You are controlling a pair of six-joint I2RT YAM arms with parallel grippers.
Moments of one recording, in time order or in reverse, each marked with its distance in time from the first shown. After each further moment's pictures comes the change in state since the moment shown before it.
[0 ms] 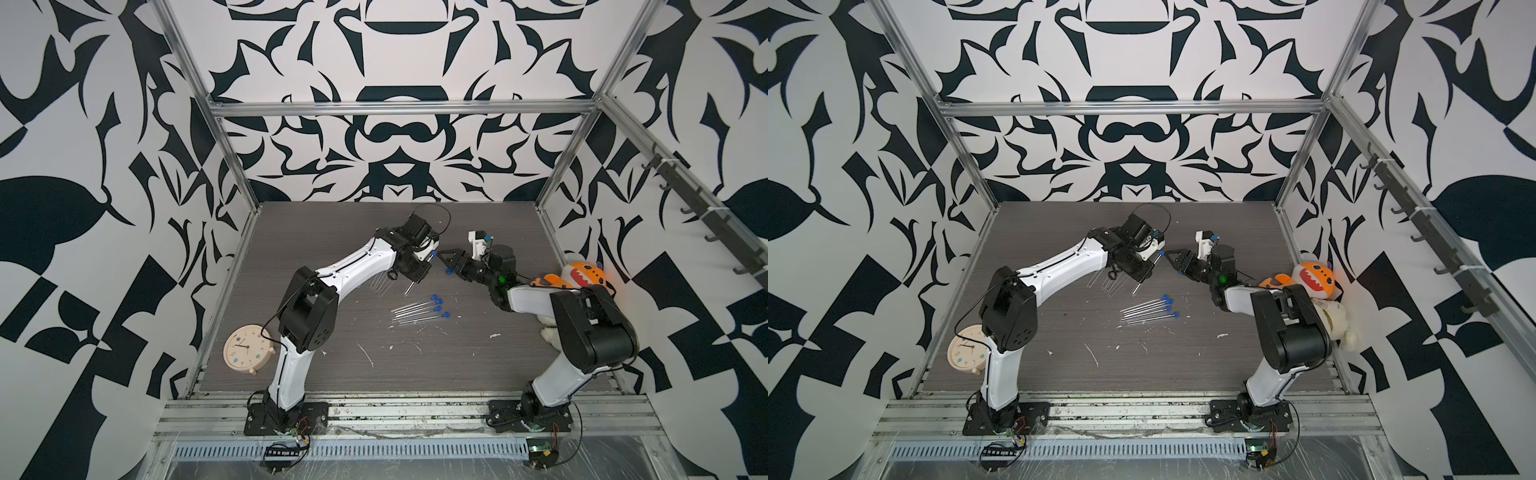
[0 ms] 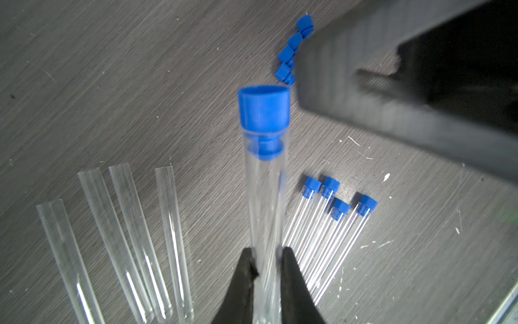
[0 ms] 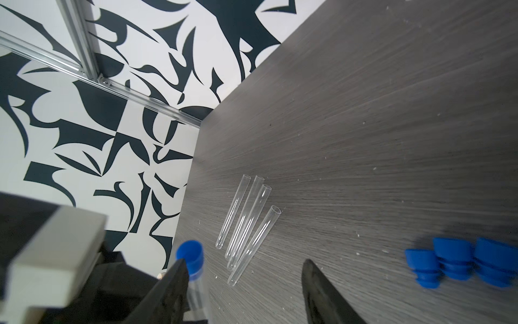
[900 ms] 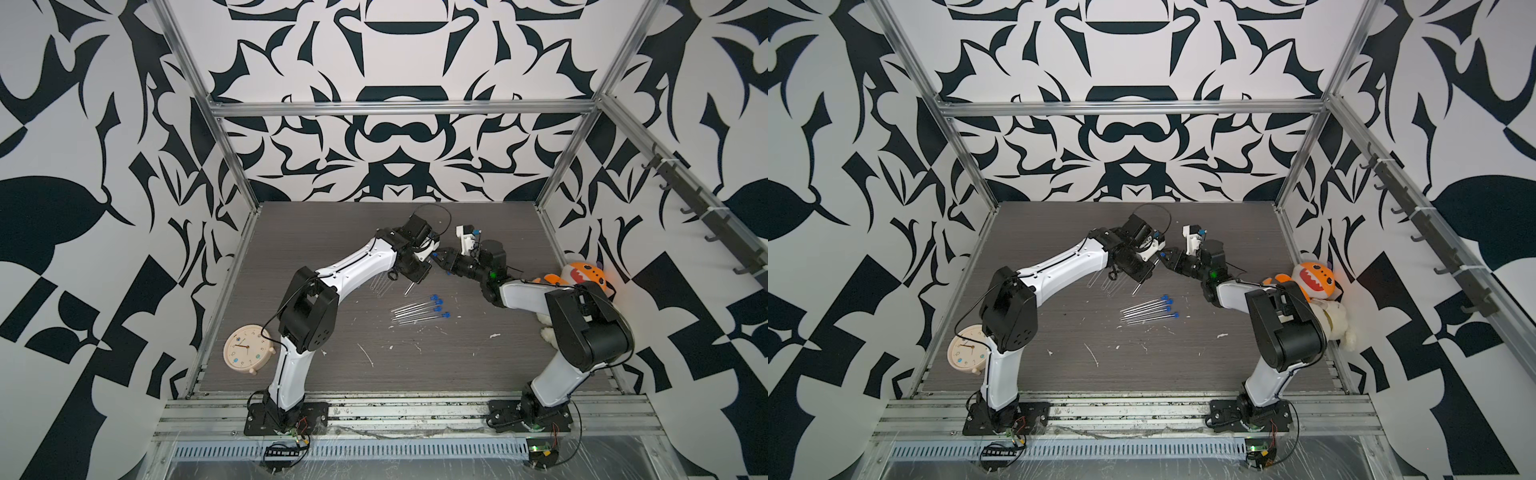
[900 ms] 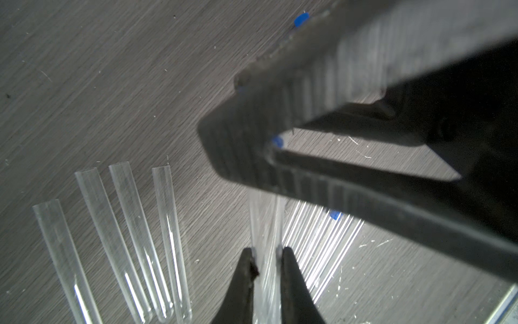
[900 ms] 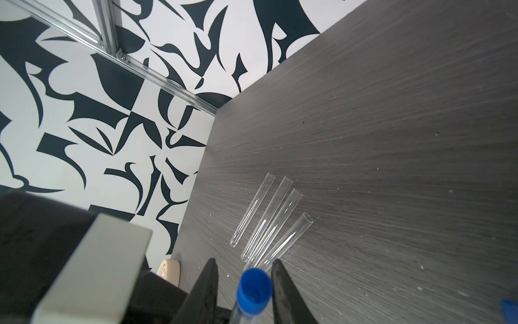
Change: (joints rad) left arm -0.001 0.000 0.000 0.000 0.001 0.000; right arm 0.076 0.055 0.072 0.008 -0.002 -0.019
